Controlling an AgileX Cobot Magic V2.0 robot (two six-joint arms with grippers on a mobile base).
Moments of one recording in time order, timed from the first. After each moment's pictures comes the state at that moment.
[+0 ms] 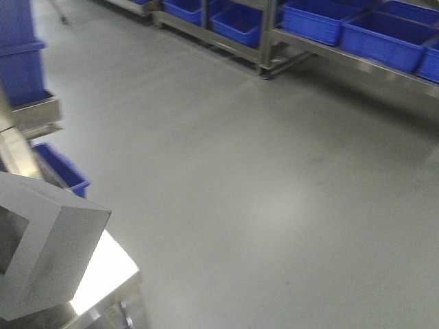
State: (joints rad) left arm -0.36 0.35 -0.46 -0.35 0.30 0.22; right arm -0.09 -0.02 0.03 0.02 0.22 0.02
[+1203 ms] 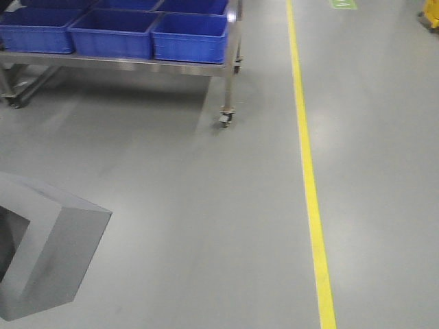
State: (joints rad) left arm -0.36 0.35 -0.46 -0.35 0.30 0.22; right arm -0.09 -0.02 0.03 0.02 0.22 0.02
